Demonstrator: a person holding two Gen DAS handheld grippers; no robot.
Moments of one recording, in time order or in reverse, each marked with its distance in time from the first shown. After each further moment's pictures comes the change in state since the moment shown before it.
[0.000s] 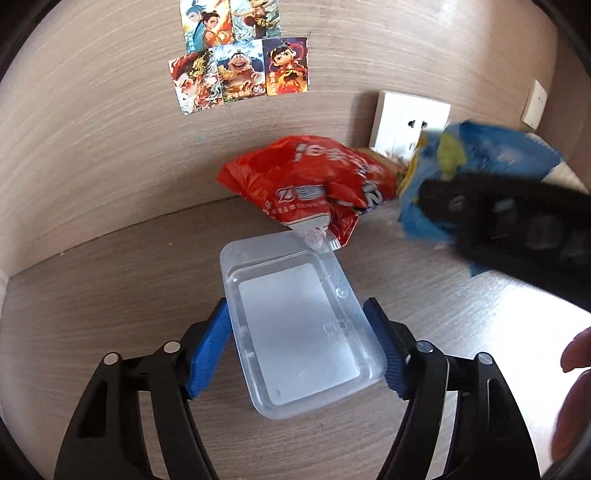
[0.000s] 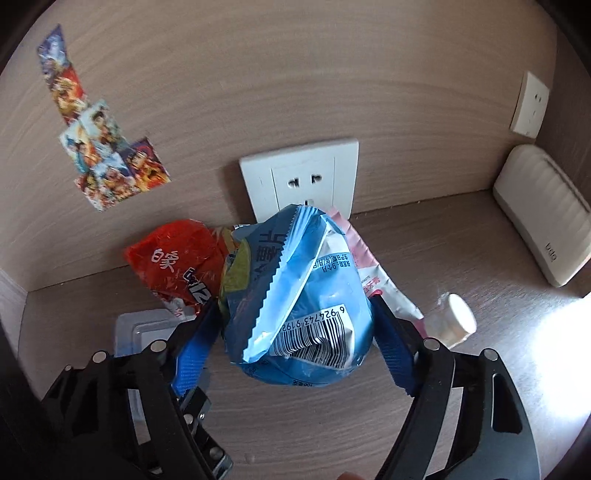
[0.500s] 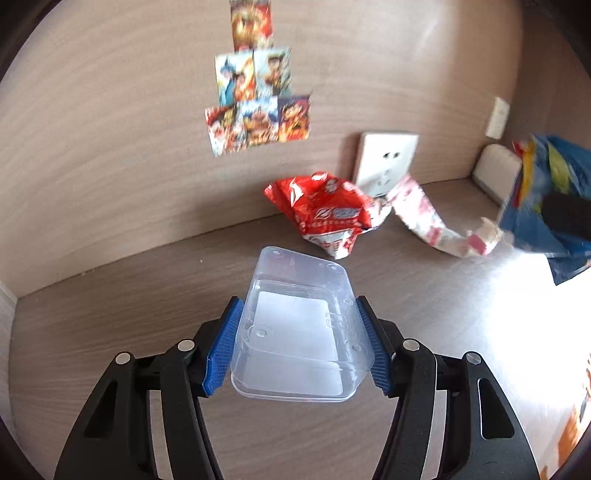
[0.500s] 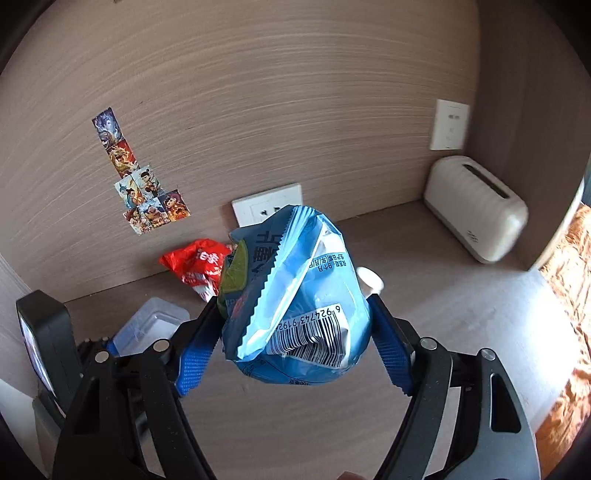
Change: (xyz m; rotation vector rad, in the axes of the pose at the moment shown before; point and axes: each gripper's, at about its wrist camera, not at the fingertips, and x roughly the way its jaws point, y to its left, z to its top) left arm -0.062 0.024 -0.015 0.078 -0.109 -0.076; right arm -0.111 -0.029 -0.030 0.096 -0.087 -0.060
